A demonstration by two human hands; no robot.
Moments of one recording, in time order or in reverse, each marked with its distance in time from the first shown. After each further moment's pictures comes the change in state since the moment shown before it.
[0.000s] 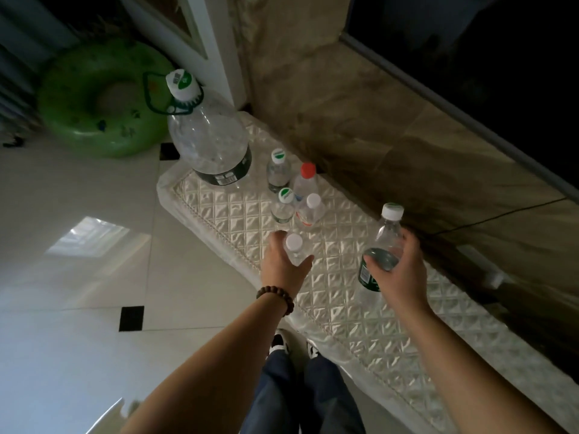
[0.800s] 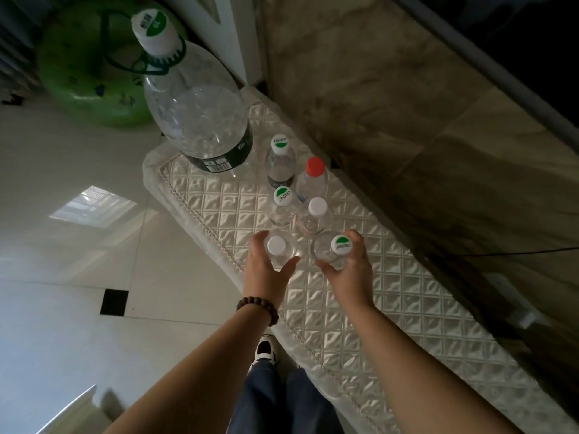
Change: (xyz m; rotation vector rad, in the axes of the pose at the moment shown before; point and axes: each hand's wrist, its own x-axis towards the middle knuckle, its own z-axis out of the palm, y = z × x) left_hand 0.049 -0.047 0.041 0.014 0.171 -0.034; right_hand 0.061 0.043 0.124 -0.109 -0.140 -0.182
